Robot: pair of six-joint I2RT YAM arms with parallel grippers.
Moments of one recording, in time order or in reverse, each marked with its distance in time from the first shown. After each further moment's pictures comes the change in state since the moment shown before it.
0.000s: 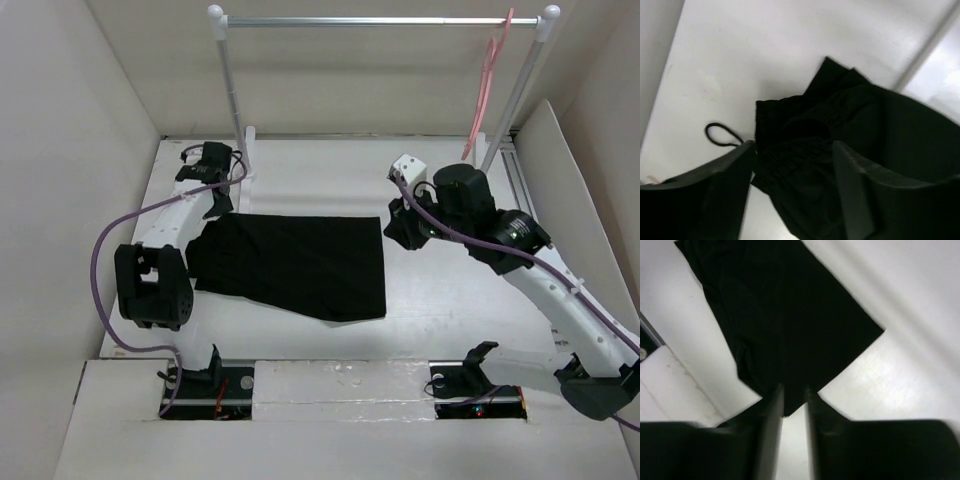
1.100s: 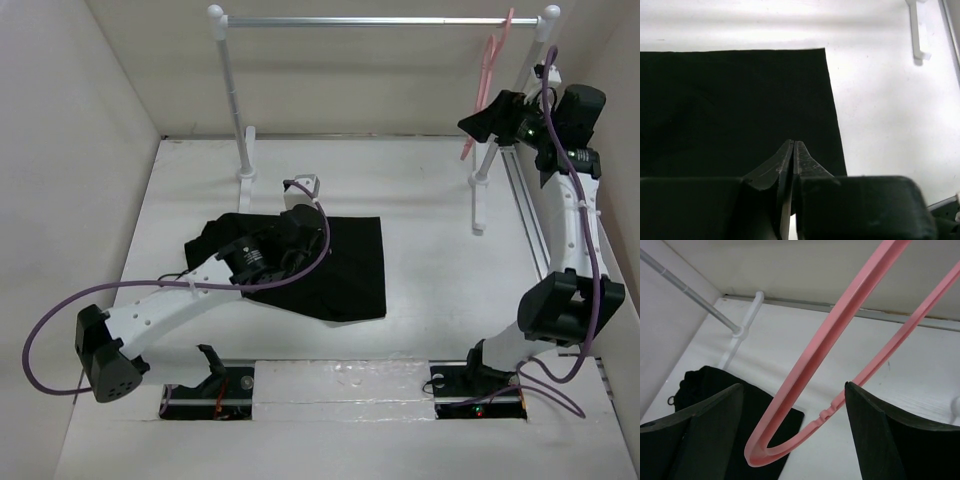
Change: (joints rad) left arm -0.842 -0.477 -0.247 0.354 0.055 -0.204; right arm -0.907 0.434 0.274 0.432 -0.629 0.292
